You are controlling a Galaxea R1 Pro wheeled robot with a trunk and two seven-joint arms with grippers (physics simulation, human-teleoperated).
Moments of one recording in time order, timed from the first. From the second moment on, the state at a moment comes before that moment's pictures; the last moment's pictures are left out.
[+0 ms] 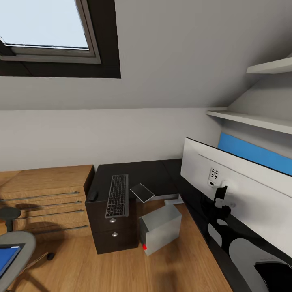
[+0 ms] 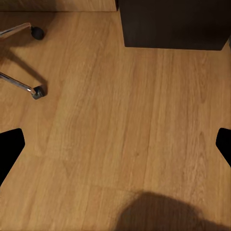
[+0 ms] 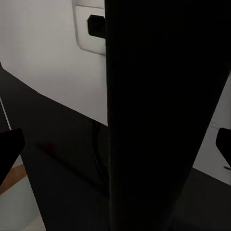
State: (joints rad) left arm -0.27 -0.05 -0.43 -0.19 0.51 -0.37 0.40; right arm -0.81 -0.11 0.07 -0.21 -0.23 -0.38 -0.29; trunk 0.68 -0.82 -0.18
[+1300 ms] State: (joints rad) left arm -0.27 -0.05 -0.43 -0.19 0.51 -0.37 0.40; right arm -0.81 -0.14 0.07 -0.21 -0.23 -0.37 -0.29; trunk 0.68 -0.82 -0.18
